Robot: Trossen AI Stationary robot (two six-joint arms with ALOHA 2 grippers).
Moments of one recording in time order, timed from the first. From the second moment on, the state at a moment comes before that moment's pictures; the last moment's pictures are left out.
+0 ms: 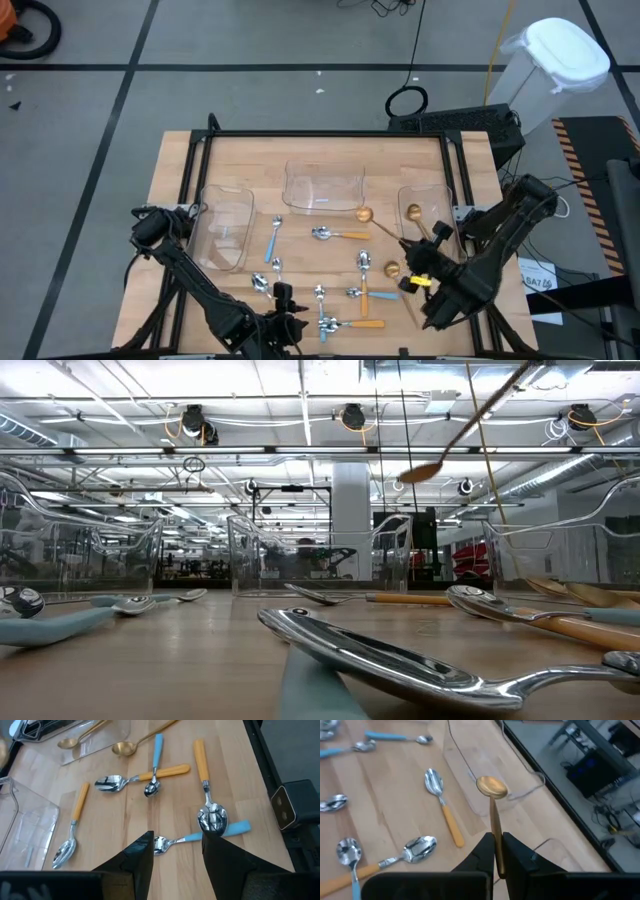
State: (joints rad) left arm -0.80 1.99 1.59 -0.65 -0.71 -0.43; right arm 0.85 1.52 1.38 -1.59 0.94 1.31
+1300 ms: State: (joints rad) left arm -0.74 1.99 1.59 -0.63 -0.68 -0.39; right arm 0.94 1.04 1.35 -1.59 0.99 1.01
